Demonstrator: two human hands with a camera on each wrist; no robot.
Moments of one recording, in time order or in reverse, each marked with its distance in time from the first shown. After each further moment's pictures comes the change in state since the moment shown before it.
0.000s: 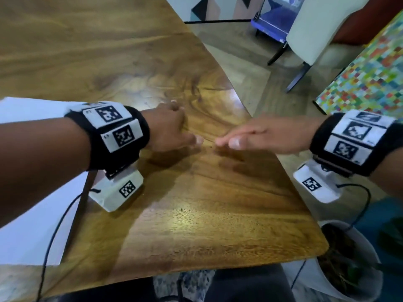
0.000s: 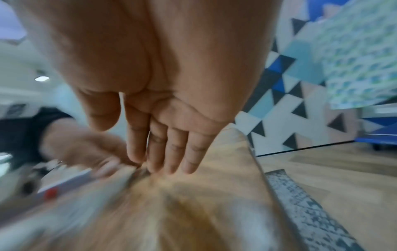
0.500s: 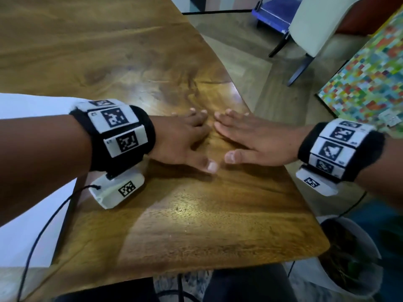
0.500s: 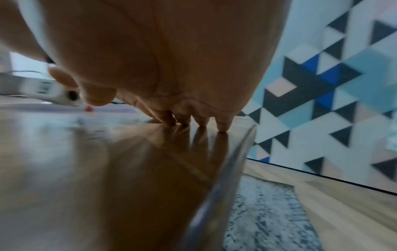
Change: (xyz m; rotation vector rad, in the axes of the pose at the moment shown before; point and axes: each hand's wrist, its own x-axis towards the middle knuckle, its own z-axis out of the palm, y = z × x) left_hand -0.002 0.025 0.003 0.136 -0.259 0.244; right_hand 0.014 0.025 0.029 -0.408 -0.054 0.052
